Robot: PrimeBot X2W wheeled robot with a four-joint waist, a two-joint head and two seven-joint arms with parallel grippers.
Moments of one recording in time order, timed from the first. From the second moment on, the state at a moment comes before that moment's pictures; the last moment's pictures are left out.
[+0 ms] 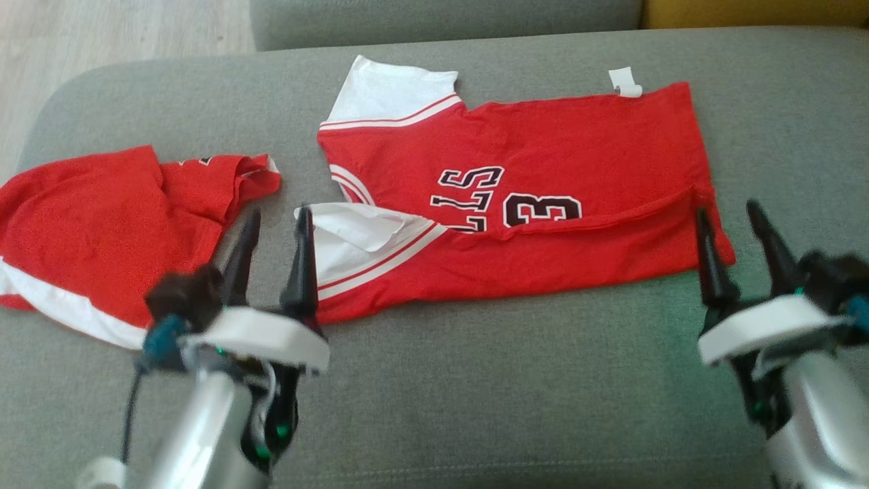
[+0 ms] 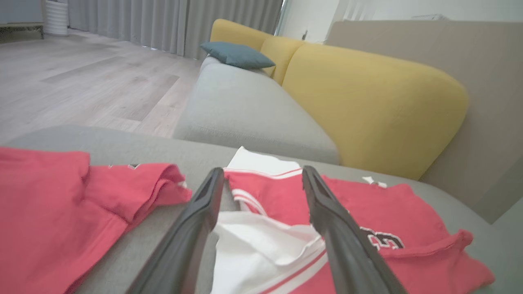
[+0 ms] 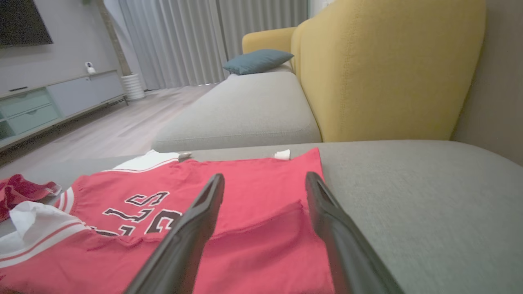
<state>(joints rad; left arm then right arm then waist) -0.26 0.15 -0.39 0.20 -0.51 0.12 -0.26 -0.28 -0.26 0.14 0.42 0.35 0.13 -0.19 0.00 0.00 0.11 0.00</state>
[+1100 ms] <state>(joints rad) -0.35 0.13 -0.40 0.79 -0.28 0.13 -0.17 -0.18 -0.12 0.04 0.30 0.13 0.13 -0.24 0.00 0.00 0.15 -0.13</state>
